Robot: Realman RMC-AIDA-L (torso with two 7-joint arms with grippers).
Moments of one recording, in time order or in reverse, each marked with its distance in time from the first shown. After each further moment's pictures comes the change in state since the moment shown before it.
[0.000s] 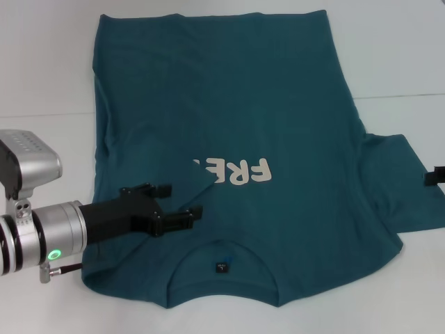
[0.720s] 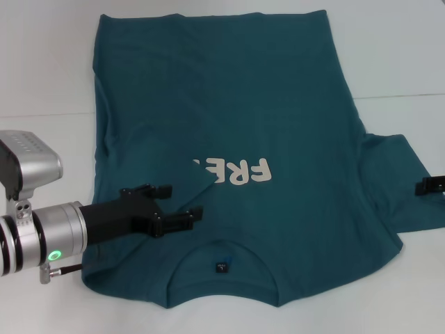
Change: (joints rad) left arm 0.000 0.000 0.001 0.001 0.003 0.000 0.000; right arm 0.008 0.028 -0.102 0.011 -0.010 0.091 0.011
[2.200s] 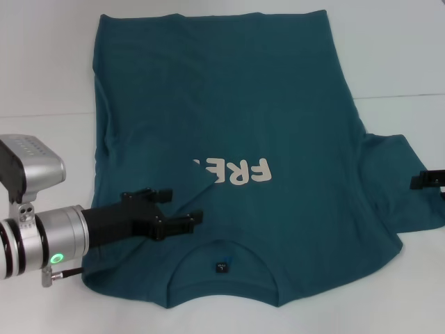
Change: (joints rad) left arm -0.006 0.001 0.000 0.026 0.000 -0.014 0.005; right arm -0.025 -0.002 0.018 0.015 0.106 -0.022 0.001
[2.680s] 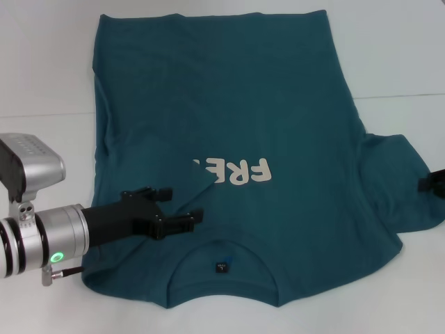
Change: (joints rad) left arm -0.002 0.000 -0.002 0.000 -0.002 0.000 0.001; right arm 0.003 -0.004 -0.026 -0.037 -0.004 -0.041 -0.010
